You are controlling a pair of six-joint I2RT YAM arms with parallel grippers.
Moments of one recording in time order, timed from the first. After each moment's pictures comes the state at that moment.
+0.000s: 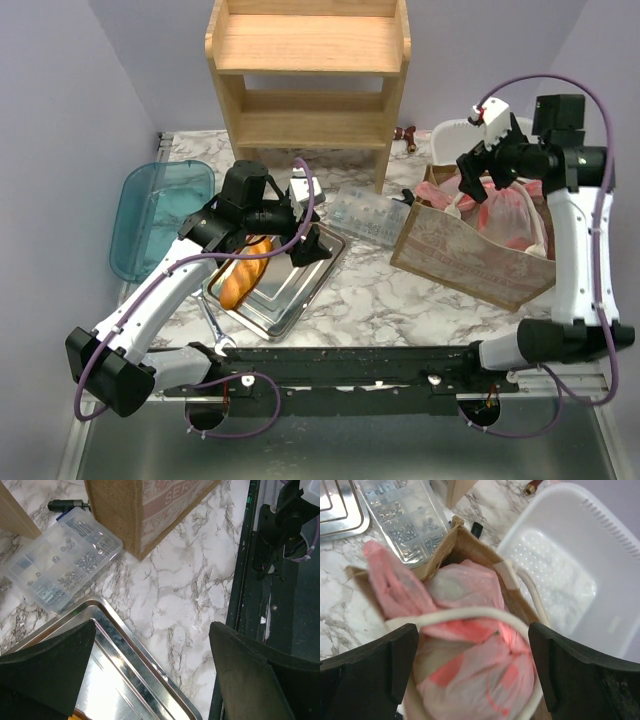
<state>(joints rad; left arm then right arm) -0.55 1.20 1.19 -0.52 0.74 0.26 -0.03 1.48 1.86 -1.18 -0.39 -0.68</state>
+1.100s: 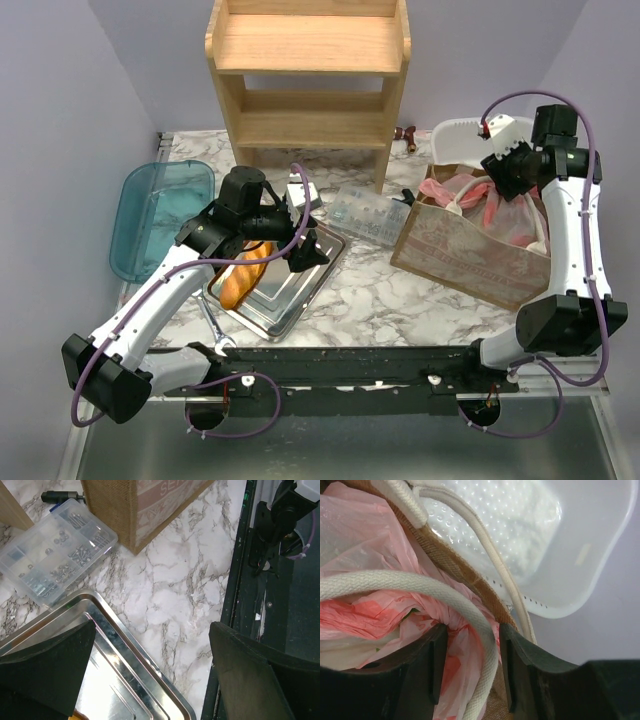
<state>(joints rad) -0.55 1.16 1.15 -0.52 0.74 0.24 -0.14 1.48 1.68 -1.07 -0.10 -0.78</state>
